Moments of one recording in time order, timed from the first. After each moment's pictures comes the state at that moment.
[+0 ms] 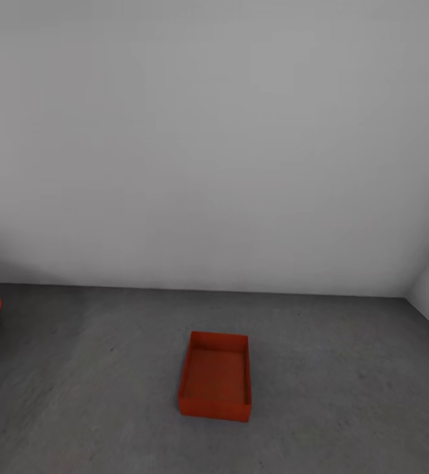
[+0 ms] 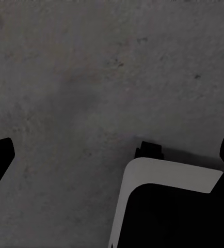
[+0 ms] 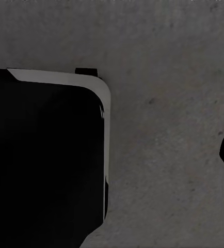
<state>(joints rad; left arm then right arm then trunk) -0.32 0.04 -0.03 0.00 0.17 -0.10 0.18 -0.12 -0.04 0.23 0.03 -0.19 -0.22 -0.06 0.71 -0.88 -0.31</state>
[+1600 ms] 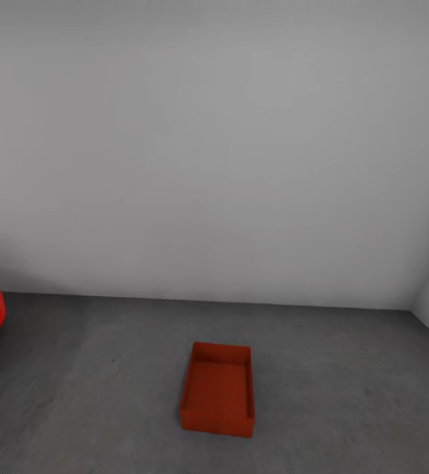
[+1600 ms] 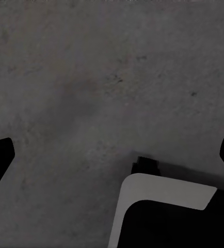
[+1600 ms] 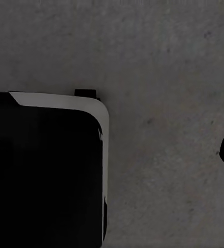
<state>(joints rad) -0.32 0.04 -0.03 0.00 0.17 -0.10 0.18 -0.12 -0.04 0.24 0.03 -0.19 -0.23 -0.06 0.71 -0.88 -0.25</state>
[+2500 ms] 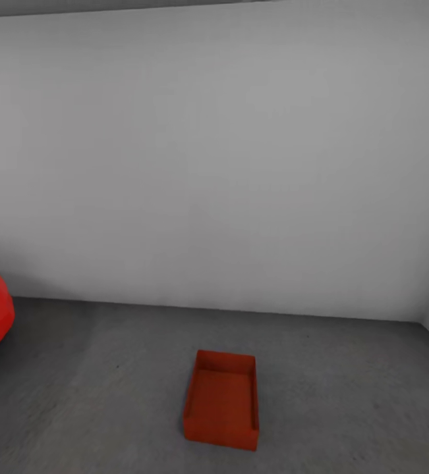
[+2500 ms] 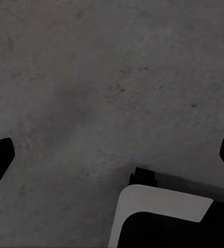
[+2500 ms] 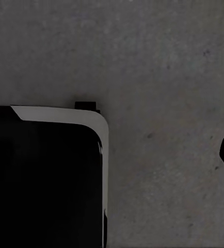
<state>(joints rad) -0.32 0.04 -0.03 0.00 0.17 -0.10 0.18 -0.12 -0.04 0.24 0.03 -0.19 -0.23 -0.06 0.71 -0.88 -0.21</state>
